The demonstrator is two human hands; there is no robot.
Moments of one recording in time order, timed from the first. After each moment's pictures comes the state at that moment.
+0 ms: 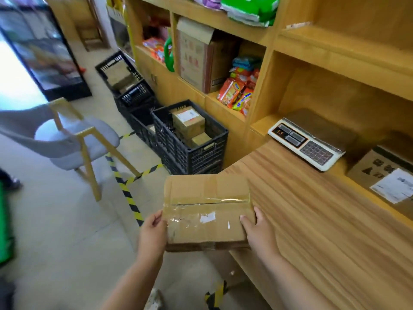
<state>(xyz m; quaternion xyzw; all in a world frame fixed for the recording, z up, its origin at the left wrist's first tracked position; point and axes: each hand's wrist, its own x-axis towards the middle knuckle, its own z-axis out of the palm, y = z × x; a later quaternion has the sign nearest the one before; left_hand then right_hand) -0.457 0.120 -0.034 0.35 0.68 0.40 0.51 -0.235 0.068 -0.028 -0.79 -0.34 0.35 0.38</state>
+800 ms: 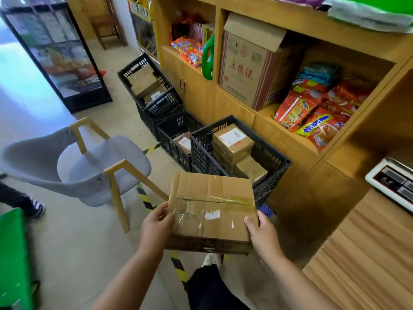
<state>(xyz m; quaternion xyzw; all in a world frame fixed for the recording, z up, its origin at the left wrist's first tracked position) -0.650 0.480 -0.041 0.38 0.66 0.37 0.53 -0.423 0.433 -0.063 -0.79 -0.31 0.41 0.33</state>
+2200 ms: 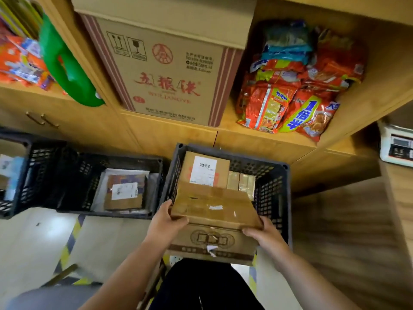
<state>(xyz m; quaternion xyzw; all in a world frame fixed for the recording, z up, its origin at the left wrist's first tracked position) -0.508 1.099 -0.120 0.66 0.49 -0.13 0.56 -0.379 0.874 -0.115 -0.80 0.13 0.44 0.38</state>
